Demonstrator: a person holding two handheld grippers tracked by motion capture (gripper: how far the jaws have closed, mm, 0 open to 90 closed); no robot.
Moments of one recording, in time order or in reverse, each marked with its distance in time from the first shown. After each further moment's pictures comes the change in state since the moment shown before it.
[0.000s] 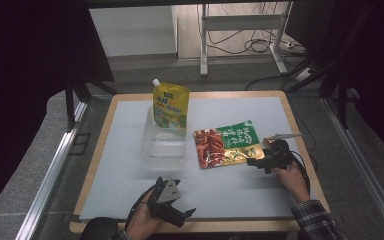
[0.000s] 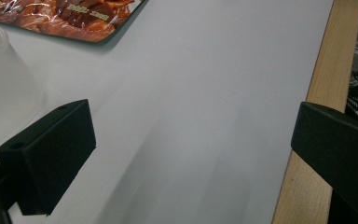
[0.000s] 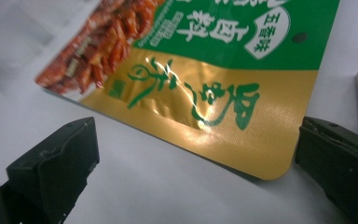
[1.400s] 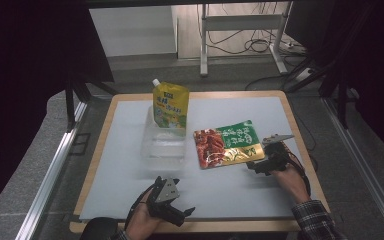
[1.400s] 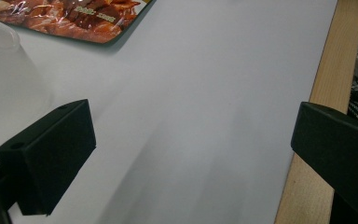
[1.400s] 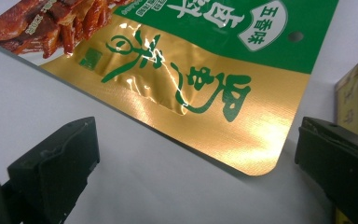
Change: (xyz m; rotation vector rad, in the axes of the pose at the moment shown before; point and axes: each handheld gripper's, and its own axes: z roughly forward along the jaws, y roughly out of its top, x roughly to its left) left arm 0.002 0.000 -0.002 -0.012 0.005 -0.014; right arm 0.008 -0.002 0.008 0.078 -0.138 -0.195
